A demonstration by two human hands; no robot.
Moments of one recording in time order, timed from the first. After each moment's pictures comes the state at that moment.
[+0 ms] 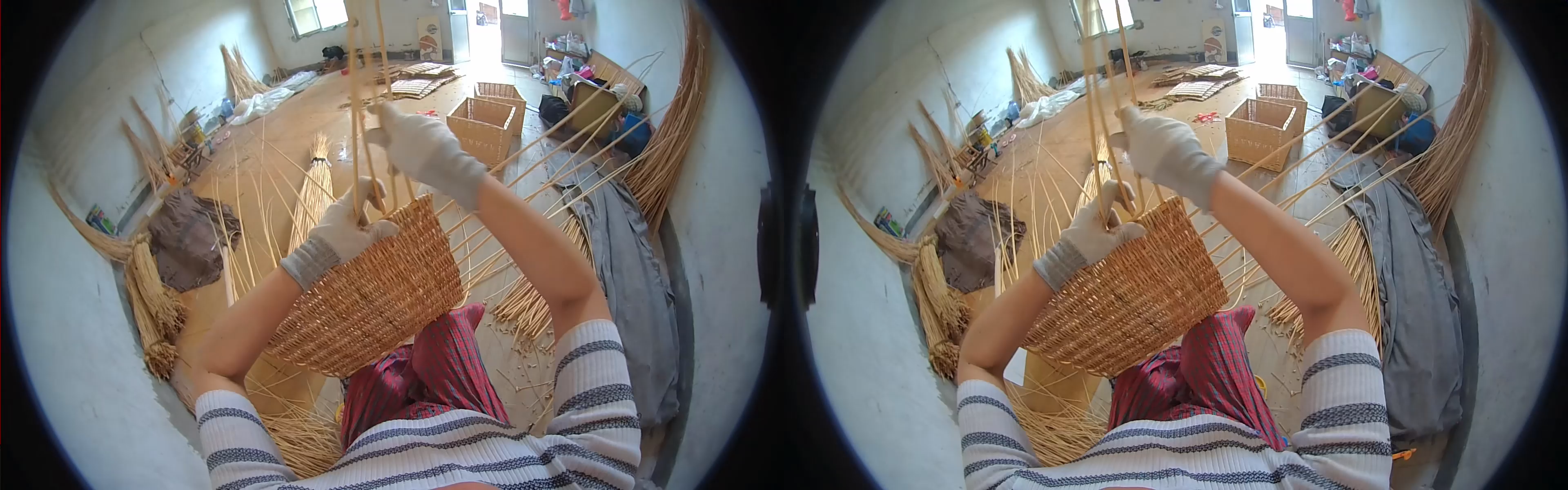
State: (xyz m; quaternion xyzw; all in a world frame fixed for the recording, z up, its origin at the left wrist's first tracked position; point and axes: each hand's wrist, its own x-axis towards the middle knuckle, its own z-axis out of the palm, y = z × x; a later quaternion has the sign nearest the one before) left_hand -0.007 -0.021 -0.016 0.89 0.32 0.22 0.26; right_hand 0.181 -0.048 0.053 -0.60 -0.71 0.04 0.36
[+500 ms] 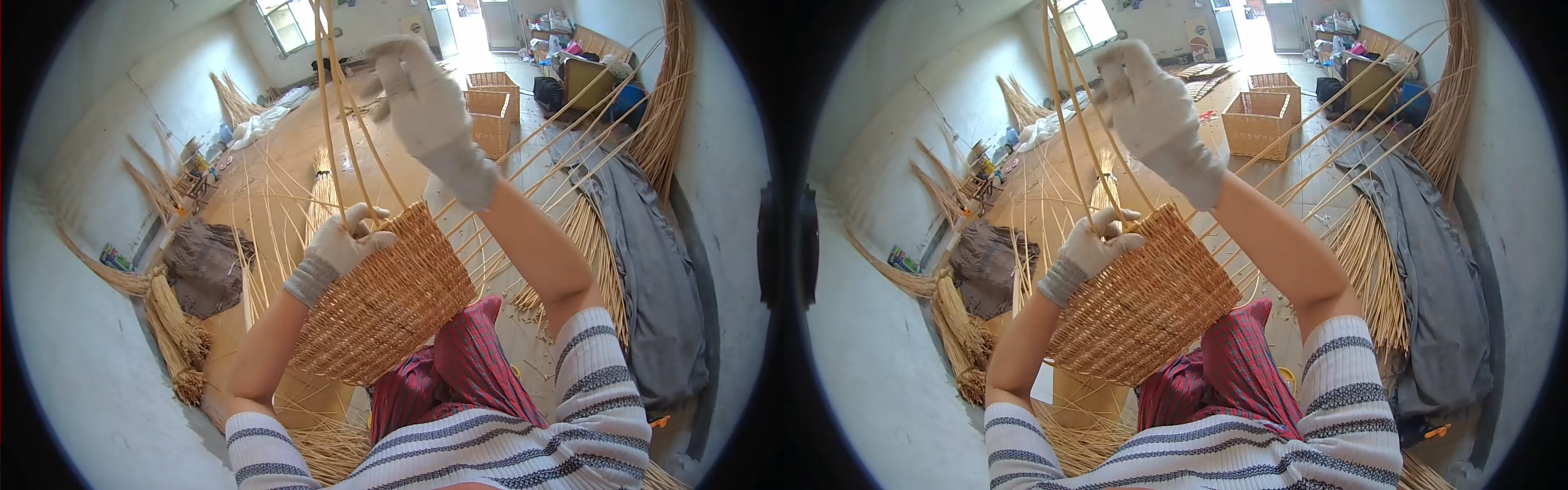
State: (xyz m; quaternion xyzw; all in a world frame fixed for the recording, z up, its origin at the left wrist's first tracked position) left_hand -0.006 -0.023 -0.012 0.88 0.37 0.15 0.28; right_hand 0.190 -0.075 0.078 -0.32 -0.60 0.08 0.73
